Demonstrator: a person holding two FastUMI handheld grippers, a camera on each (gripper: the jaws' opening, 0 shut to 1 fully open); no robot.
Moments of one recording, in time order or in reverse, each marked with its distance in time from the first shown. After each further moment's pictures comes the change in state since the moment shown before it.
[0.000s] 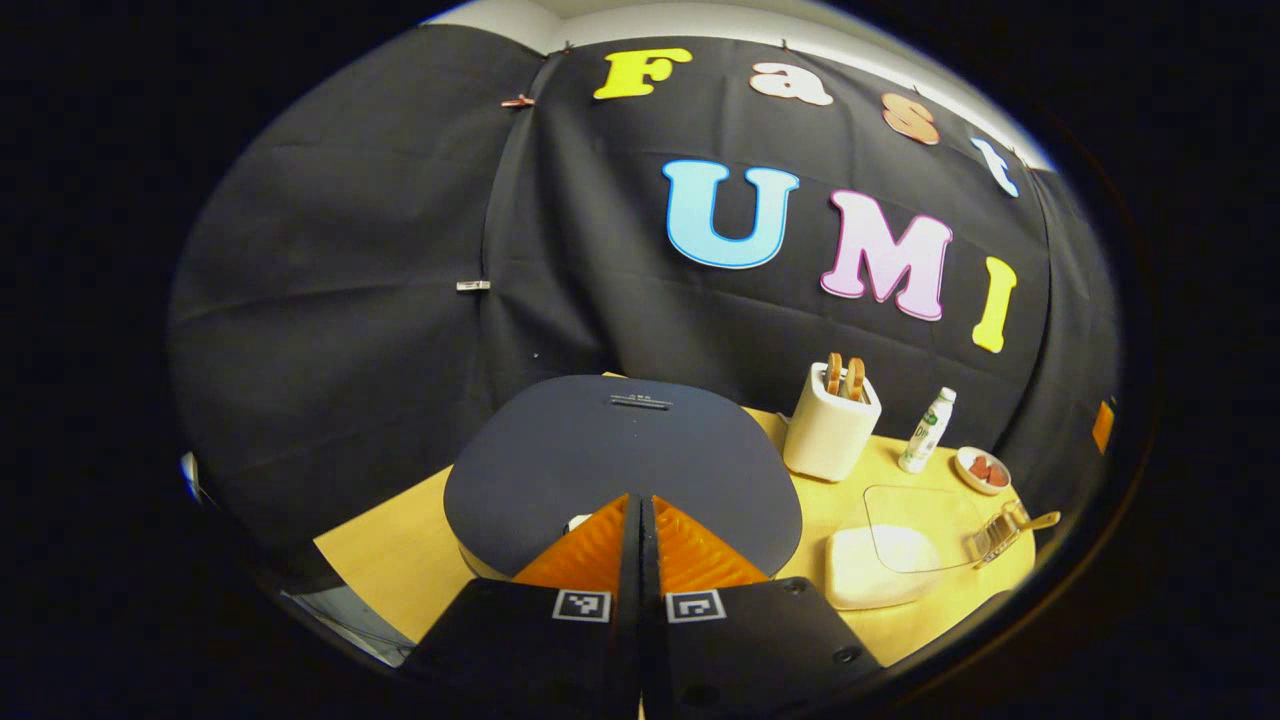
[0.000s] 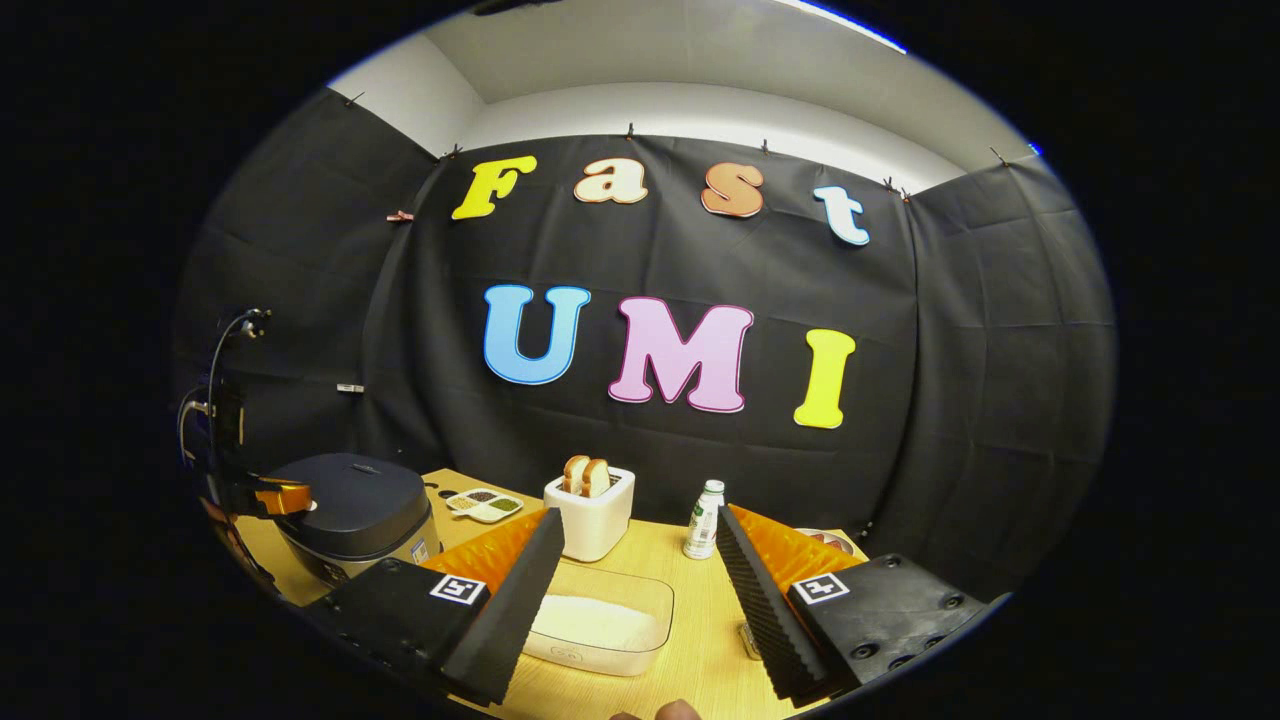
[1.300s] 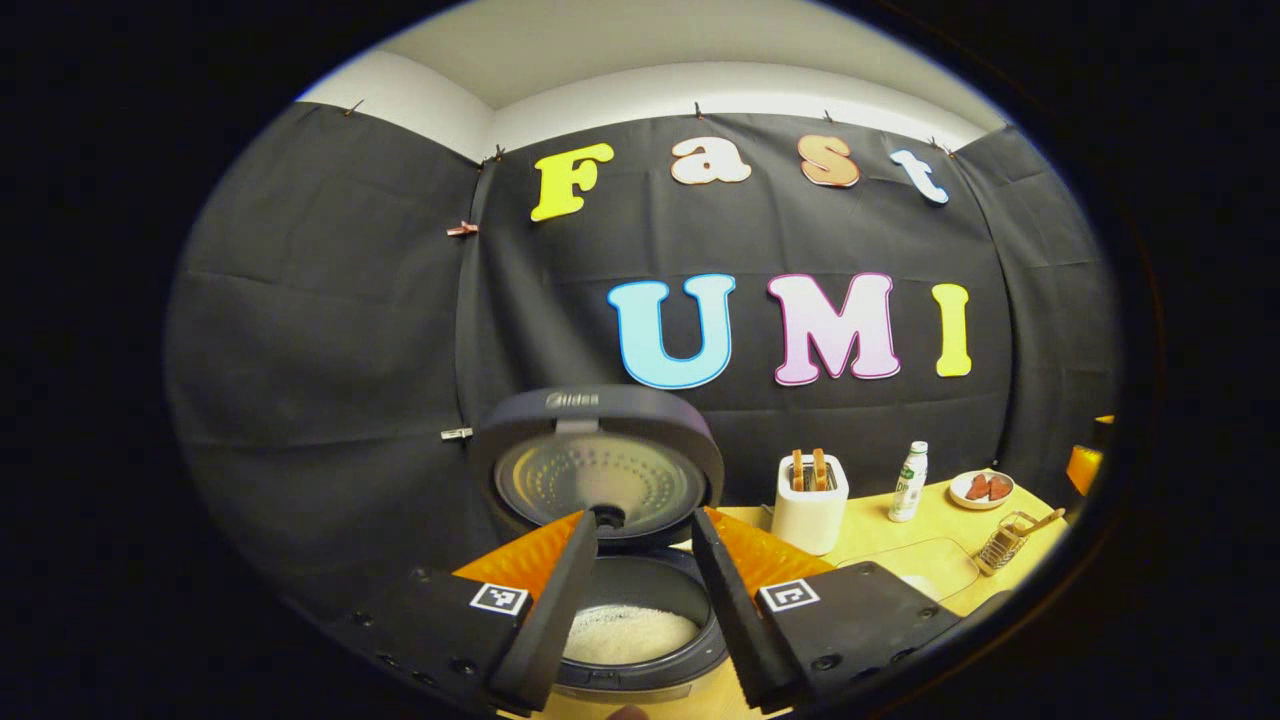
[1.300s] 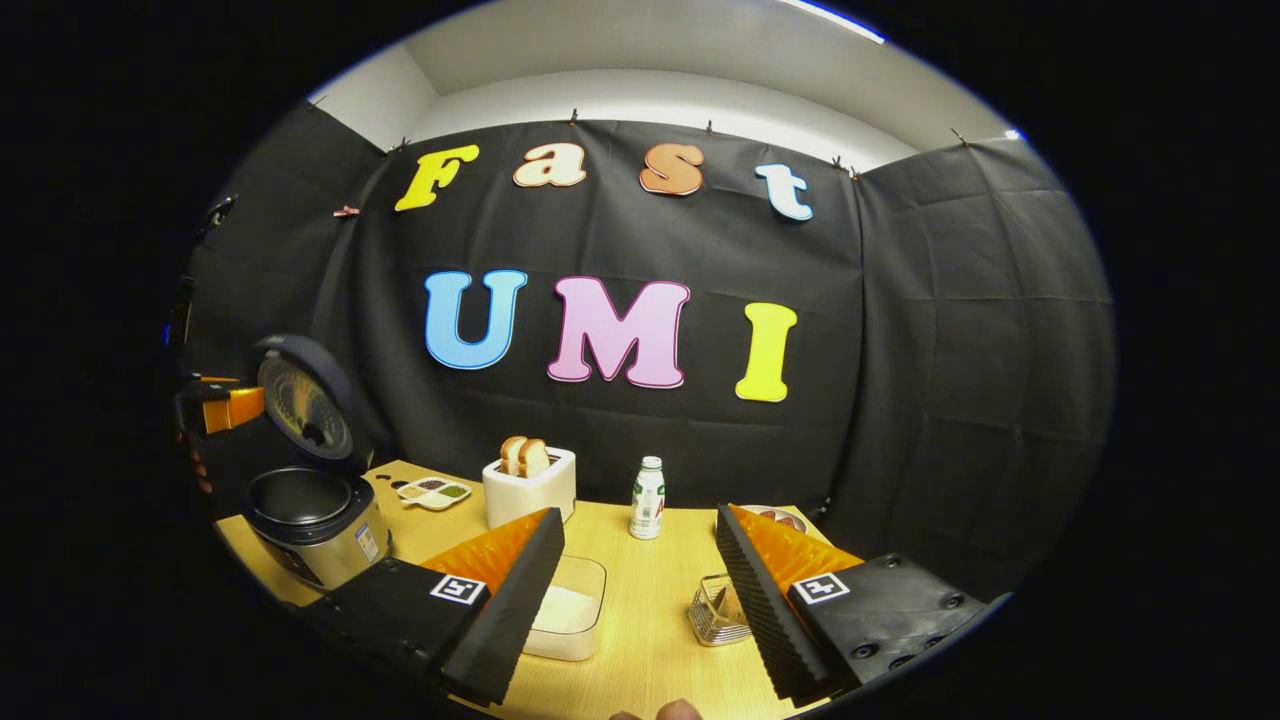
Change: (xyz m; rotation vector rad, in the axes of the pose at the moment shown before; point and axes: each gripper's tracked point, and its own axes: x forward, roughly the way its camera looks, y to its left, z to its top) left arm -0.057 -0.053 0.125 0.229 -0.365 -0.038; right arm -0.007 -0.076 -0.027 0.028 0.061 -0.142
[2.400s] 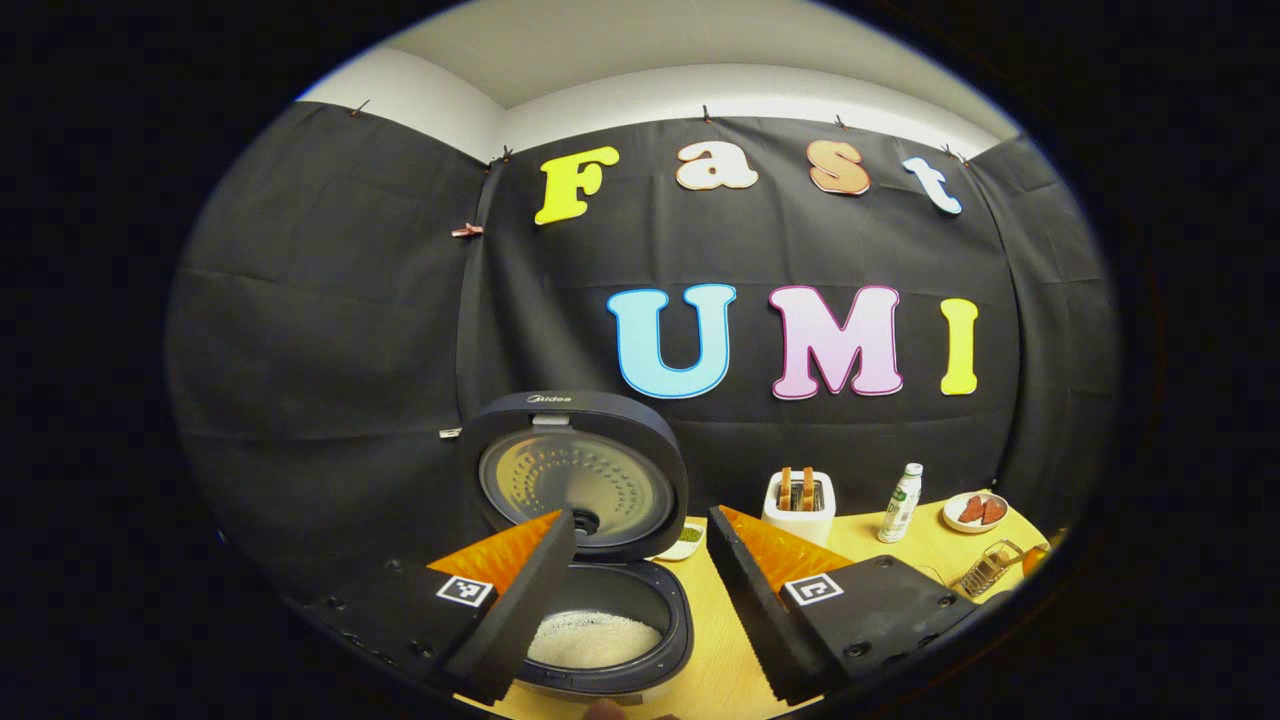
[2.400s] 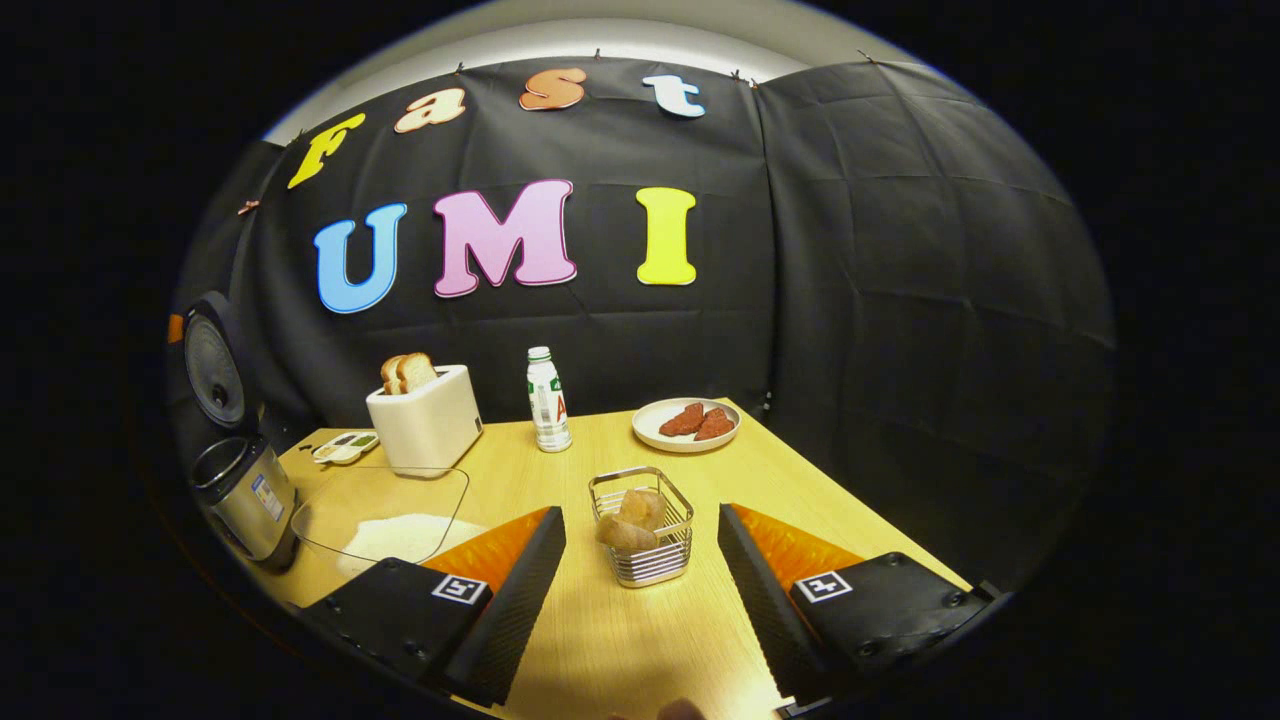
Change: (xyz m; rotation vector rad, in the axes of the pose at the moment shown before) left arm 0.003 -0.033 0.016 -0.028 0.031 0.025; right arm 0.036 -0.103 -0.161 0.155 0.240 -0.186
